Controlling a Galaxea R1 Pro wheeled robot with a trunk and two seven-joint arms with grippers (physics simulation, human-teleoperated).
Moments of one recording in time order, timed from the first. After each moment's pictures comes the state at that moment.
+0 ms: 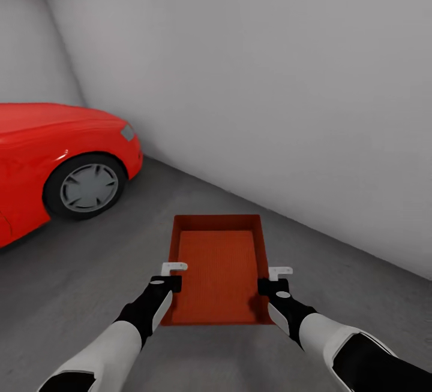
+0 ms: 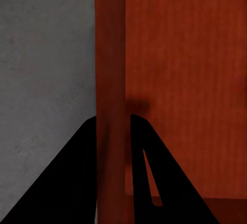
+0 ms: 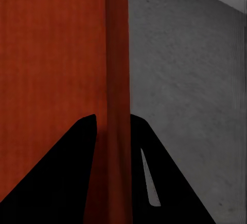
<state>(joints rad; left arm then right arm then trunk) -0.73 -0.16 0.01 -0.43 -0.05 0.25 0.21 -0.85 0.08 0.63 -0.08 -0.56 -0.14 -0.22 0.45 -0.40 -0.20</state>
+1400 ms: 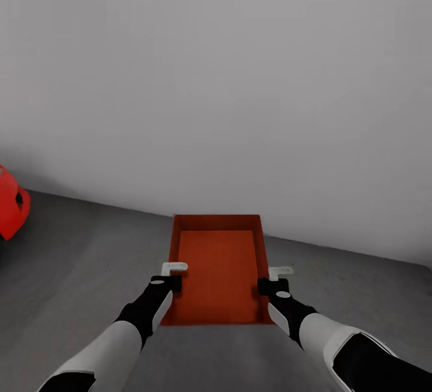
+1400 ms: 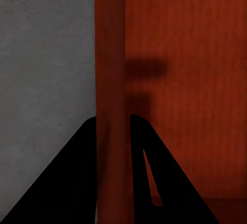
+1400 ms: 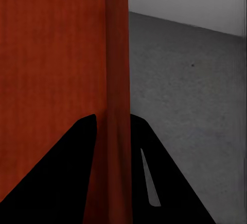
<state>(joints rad) -0.73 -0.16 0.01 -0.44 -0.05 0.26 0.21 -0.85 0.08 0.62 -0.08 -0.56 -0.14 -0.22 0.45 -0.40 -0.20</state>
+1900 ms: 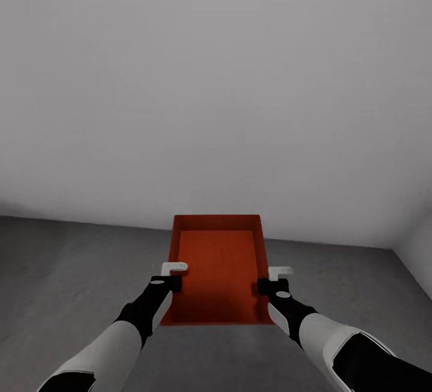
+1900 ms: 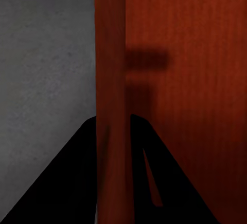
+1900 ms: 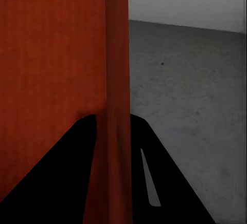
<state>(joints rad) -0.73 -0.16 0.01 -0.44 -0.05 0.26 0.21 -0.85 0.08 0.62 -0.08 -0.56 -0.14 -0.22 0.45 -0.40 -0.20</state>
